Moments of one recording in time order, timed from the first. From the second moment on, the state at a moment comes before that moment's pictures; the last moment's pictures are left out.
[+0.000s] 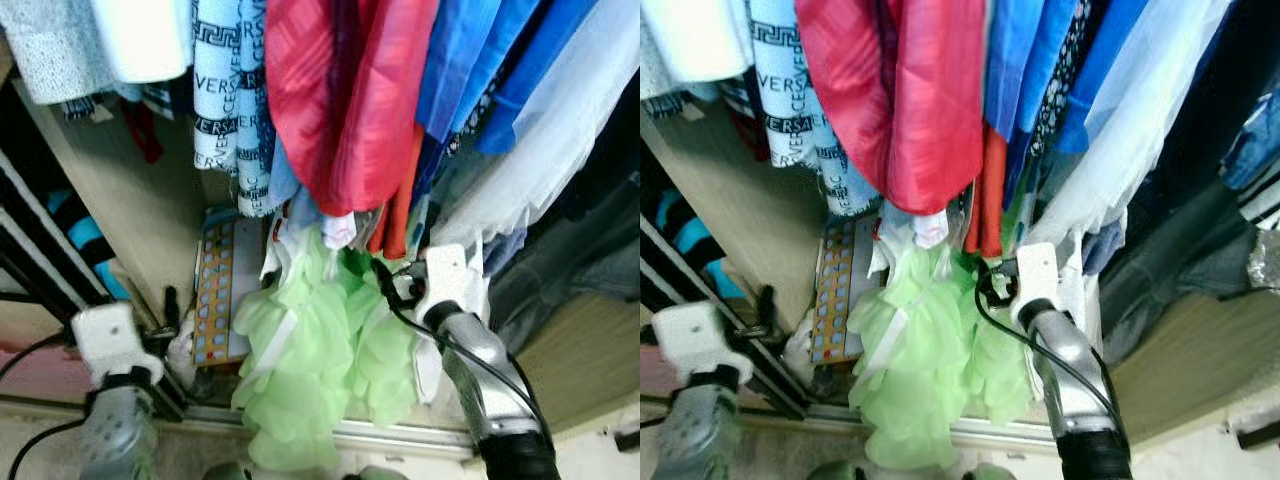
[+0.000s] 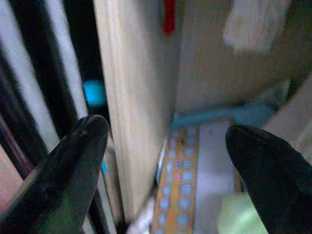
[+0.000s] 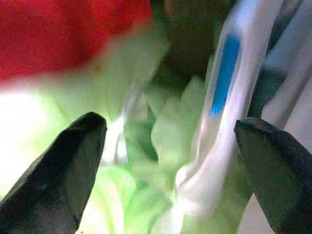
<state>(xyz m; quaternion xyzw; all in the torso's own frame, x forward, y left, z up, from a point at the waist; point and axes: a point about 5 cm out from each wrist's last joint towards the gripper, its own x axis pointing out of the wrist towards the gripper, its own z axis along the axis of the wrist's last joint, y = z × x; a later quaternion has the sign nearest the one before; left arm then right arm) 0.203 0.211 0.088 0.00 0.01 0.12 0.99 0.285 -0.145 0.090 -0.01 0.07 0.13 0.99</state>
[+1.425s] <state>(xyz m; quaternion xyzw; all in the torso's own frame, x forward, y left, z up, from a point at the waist) 0.224 0.182 0.103 0.02 -0.01 0.06 1.00 0.278 -0.109 0.092 0.01 0.07 0.24 0.97</state>
